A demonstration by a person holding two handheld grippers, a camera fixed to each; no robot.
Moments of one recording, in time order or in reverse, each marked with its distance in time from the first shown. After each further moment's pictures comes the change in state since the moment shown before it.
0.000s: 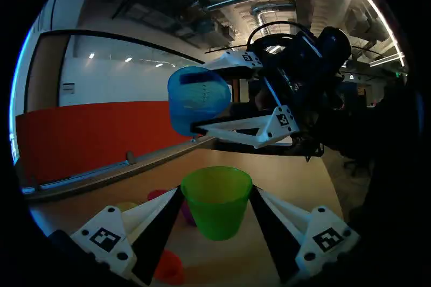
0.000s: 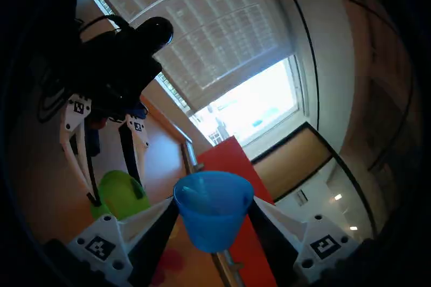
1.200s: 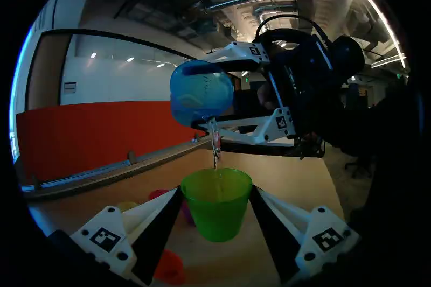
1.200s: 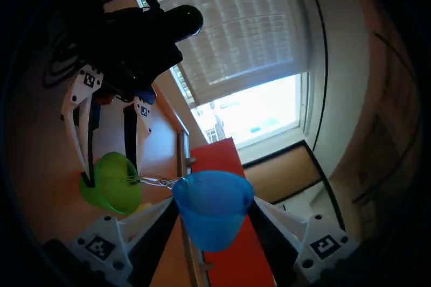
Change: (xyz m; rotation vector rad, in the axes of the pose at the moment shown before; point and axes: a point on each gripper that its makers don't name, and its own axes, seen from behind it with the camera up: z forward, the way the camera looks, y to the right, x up) left arm -0.003 -0.006 0.001 0.010 0.003 -0.005; right arm 0.007 0.008 0.009 -0.019 -0.023 -0.210
